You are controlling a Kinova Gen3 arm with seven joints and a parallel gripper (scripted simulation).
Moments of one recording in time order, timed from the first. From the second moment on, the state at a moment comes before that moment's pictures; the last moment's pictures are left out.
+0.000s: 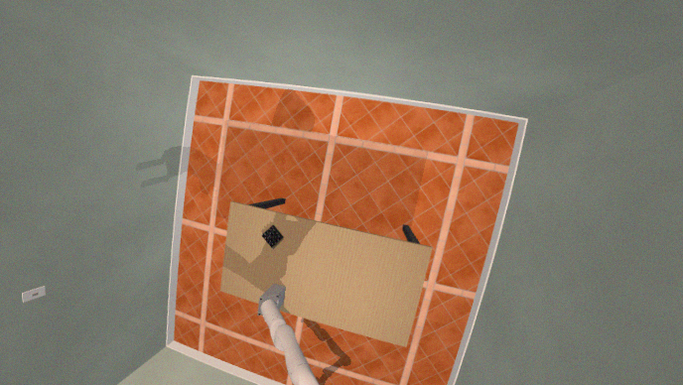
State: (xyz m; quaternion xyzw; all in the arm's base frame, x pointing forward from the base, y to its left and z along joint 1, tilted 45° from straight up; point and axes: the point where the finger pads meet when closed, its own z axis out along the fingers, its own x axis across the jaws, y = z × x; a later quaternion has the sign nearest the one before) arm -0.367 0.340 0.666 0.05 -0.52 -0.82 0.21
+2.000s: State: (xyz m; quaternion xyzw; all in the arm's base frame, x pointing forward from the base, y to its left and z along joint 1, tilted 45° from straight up) arm -0.094 0.515 0.544 -0.08 -0.68 -0.71 -0.17
